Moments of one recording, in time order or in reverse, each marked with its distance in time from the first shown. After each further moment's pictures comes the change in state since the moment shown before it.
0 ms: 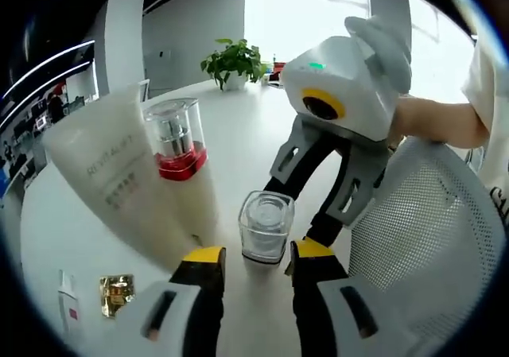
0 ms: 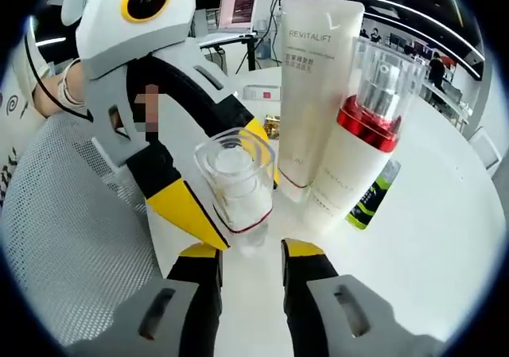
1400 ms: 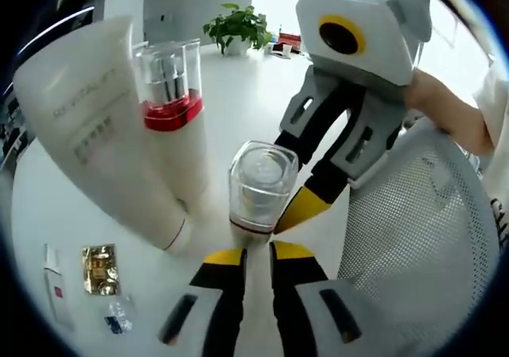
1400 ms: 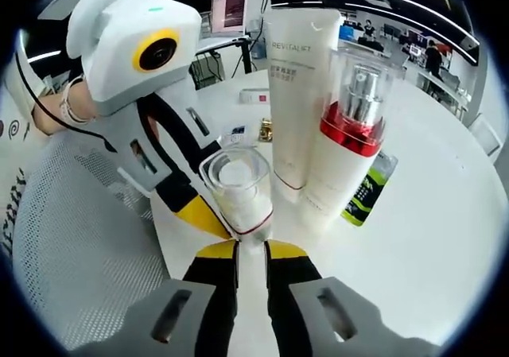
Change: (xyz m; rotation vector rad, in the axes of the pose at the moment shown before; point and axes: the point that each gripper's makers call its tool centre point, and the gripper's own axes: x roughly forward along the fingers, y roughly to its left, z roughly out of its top) left arm 0.010 -0.003 -0.026 -0.089 0.165 -0.044; right arm -0.007 -0.004 0.007 0.060 0.000 0.020
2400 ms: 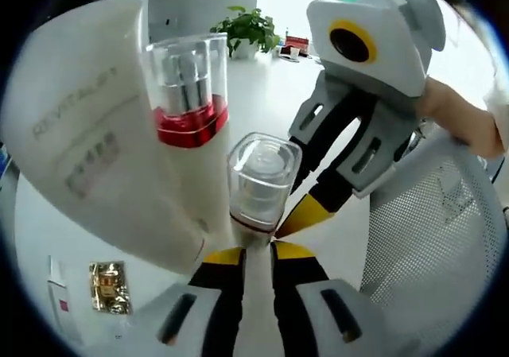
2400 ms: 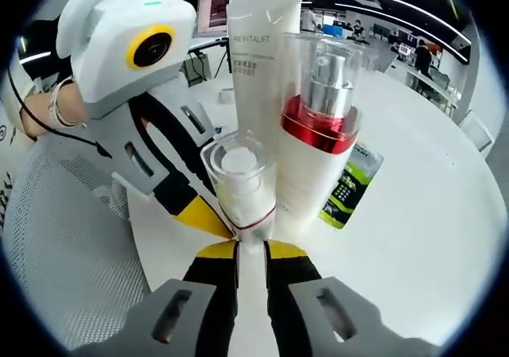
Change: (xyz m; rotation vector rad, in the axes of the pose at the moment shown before) left arm 0.014 0.021 0.013 0.002 -0.031 0.043; right arm 0.007 -0.023 -0.002 0.019 -0.004 -0.069
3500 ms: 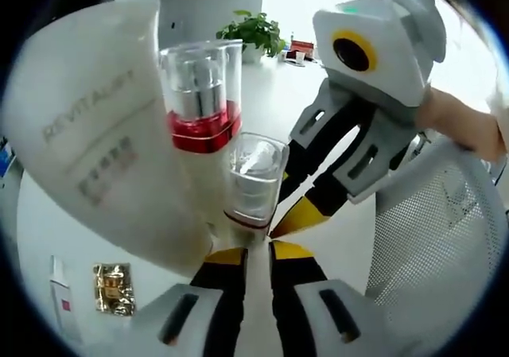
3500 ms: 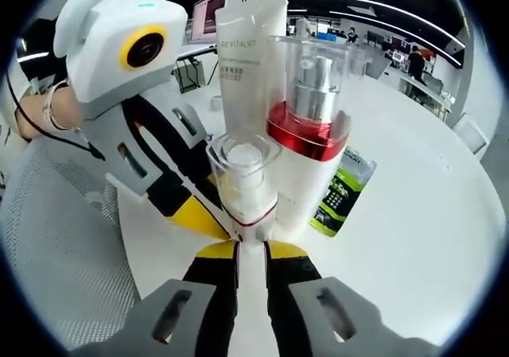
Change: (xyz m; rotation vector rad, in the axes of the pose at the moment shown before) left arm 0.000 0.006 0.002 -0.009 -0.019 0.022; right arm 0.006 -0.009 0.005 -0.012 -0.039 -0.034
